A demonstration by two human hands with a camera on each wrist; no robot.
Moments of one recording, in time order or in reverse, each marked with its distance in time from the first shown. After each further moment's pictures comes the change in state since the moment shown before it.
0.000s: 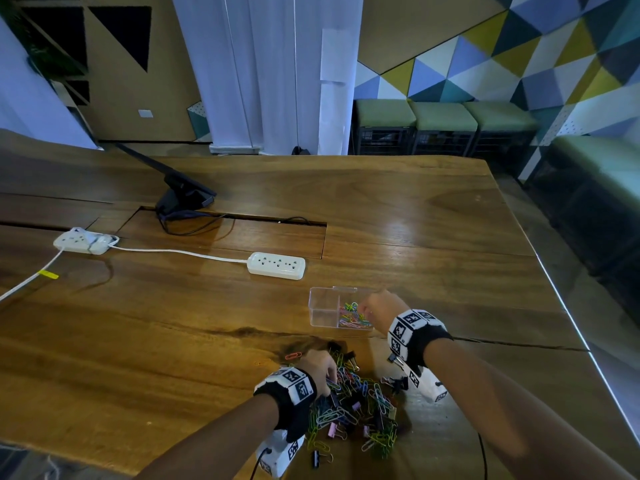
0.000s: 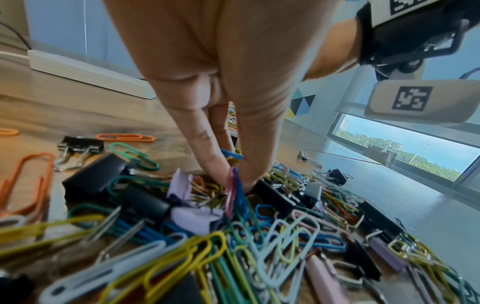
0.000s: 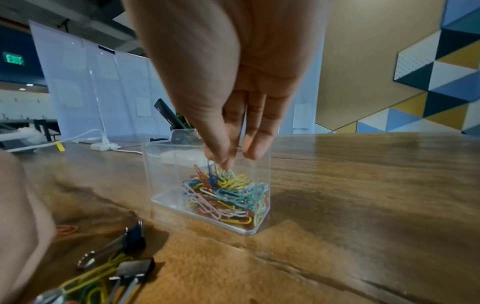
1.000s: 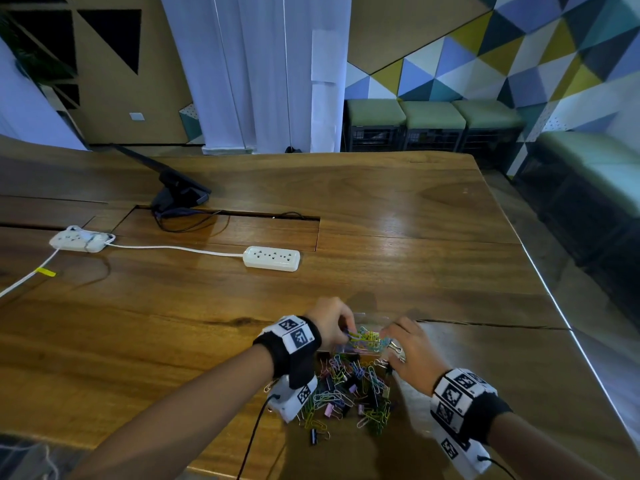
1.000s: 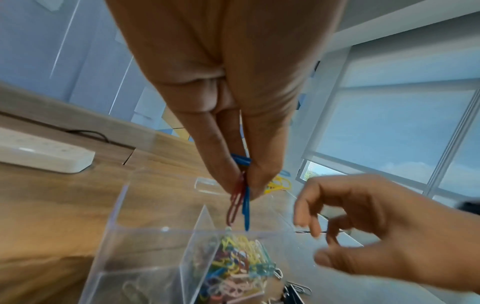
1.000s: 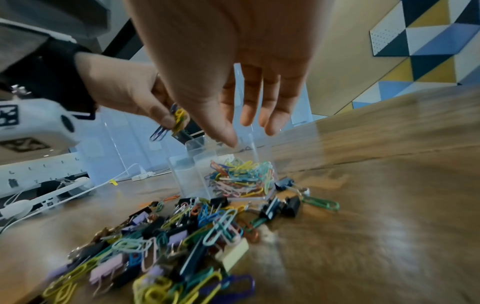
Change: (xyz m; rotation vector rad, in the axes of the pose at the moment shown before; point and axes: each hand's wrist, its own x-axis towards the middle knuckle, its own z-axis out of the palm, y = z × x) left_hand -0.021 0.042 -0.054 -0.170 0.247 0.162; right_hand -0.116 0.023 0.059 0.255 0.380 -0.132
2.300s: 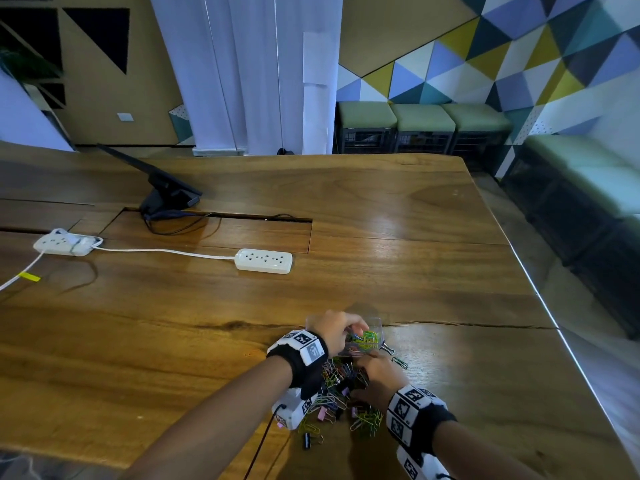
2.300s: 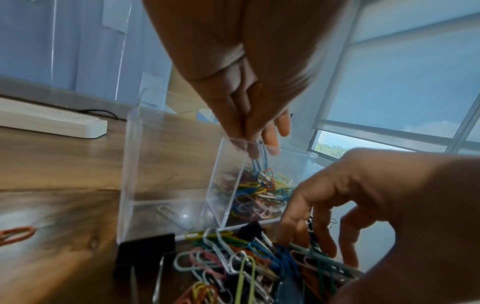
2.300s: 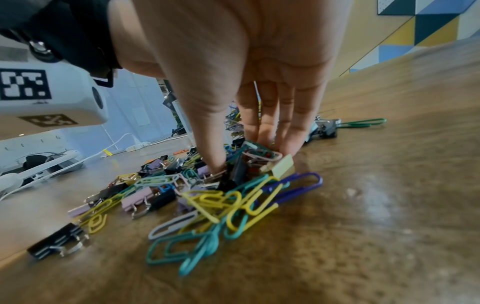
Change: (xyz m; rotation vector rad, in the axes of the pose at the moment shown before) left_hand 0.011 0.002 0.030 -0.043 0.053 0.141; right_hand 0.006 -0.023 0.055 -0.087 -0.365 0.319
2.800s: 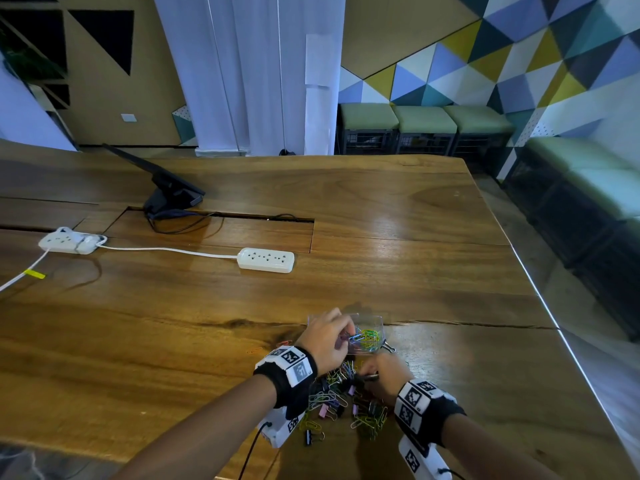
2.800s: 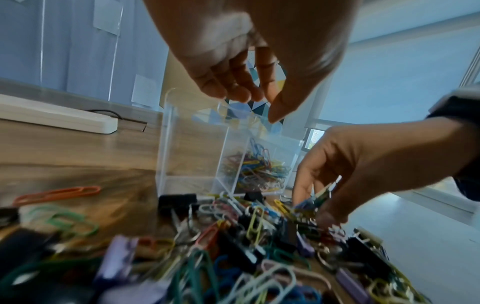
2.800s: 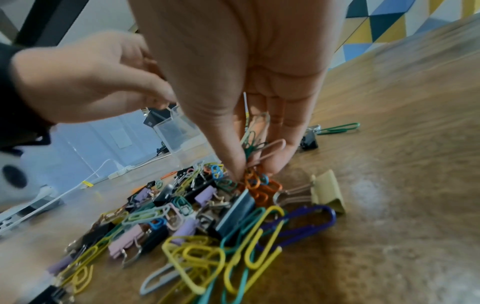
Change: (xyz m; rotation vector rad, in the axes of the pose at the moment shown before) left_hand -0.028 -0.016 0.013 0.097 0.194 0.079; right_hand -0.003 0.008 -0.016 0.056 -0.088 -0.007
